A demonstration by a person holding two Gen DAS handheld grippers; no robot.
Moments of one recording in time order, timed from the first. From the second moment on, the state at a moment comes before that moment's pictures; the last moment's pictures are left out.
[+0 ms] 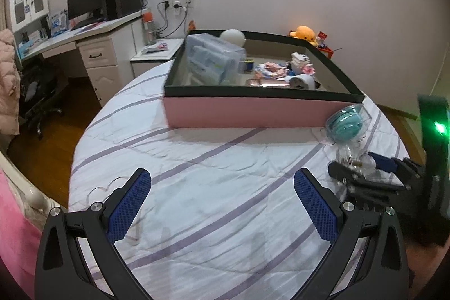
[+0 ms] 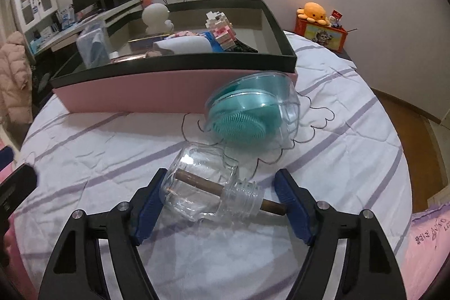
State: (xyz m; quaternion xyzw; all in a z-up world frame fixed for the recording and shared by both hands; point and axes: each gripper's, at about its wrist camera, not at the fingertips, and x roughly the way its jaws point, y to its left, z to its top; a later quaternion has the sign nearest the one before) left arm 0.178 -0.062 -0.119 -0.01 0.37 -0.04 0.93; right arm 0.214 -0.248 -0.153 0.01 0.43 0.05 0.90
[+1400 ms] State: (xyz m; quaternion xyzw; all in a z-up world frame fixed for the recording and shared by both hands) left arm 0.255 -0.193 -0.148 -0.03 0.43 -0.16 0.89; right arm 0.178 -0.319 -0.150 0.04 0.40 0.01 0.92
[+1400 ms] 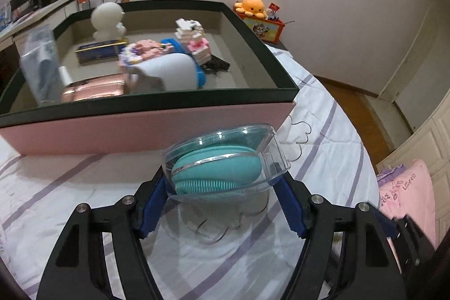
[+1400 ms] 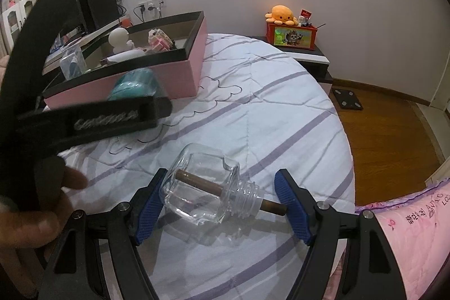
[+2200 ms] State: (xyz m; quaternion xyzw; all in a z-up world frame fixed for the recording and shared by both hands) left arm 0.271 -0.075 -0.037 -0.02 0.30 -0.13 0.94; right arm 0.274 -0.279 -0.042 0.02 0.33 0.08 0.94
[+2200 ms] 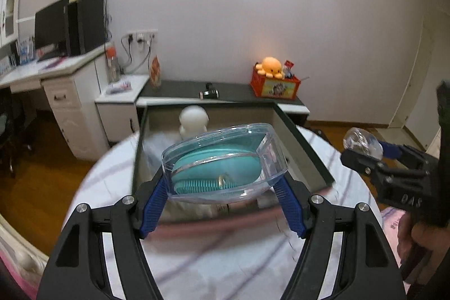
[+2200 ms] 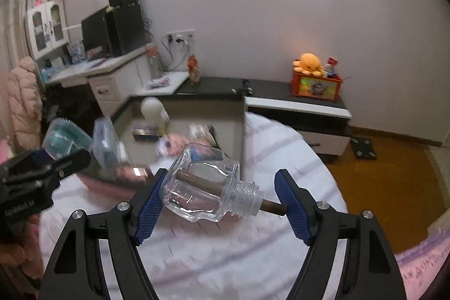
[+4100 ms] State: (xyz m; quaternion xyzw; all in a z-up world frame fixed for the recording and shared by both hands) left arm 0.212 -0.040 -0.003 0.03 0.26 -0.02 0.97; right arm 0.220 -0.259 -0.010 0.08 0.30 0.07 0.95
